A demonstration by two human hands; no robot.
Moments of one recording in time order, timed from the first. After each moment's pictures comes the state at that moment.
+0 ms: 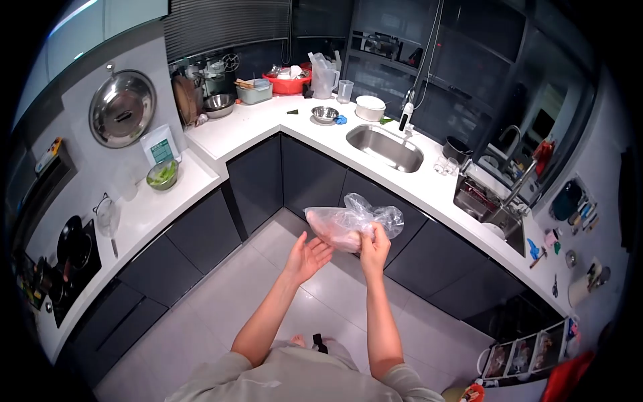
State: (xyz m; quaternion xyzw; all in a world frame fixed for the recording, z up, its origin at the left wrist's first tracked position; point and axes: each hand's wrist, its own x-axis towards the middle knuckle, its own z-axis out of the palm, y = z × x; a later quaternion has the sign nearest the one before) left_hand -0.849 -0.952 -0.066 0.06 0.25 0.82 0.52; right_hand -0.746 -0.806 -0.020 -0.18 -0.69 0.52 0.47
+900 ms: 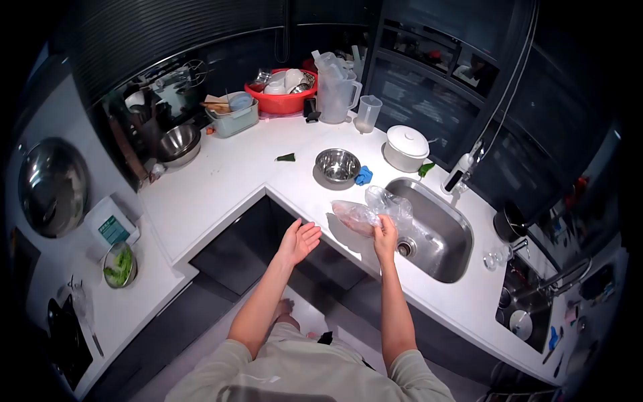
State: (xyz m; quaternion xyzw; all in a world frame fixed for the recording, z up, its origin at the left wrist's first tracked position) left_hand -1.414 -0.634 -0.120 -0.04 0.33 0.82 0.47; right_hand -1.279 -0.402 -0.120 -0.20 -0.80 0.40 0.40
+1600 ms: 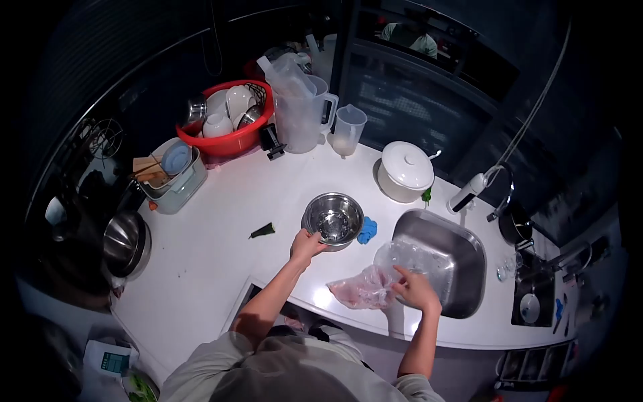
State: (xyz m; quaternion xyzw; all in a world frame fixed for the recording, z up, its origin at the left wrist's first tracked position) left_hand -1.662 -0.440 -0.134 0.06 0.59 0.68 0.43; right_hand -1.365 -0.358 -0.019 -0.39 -0.87 0.31 0.00
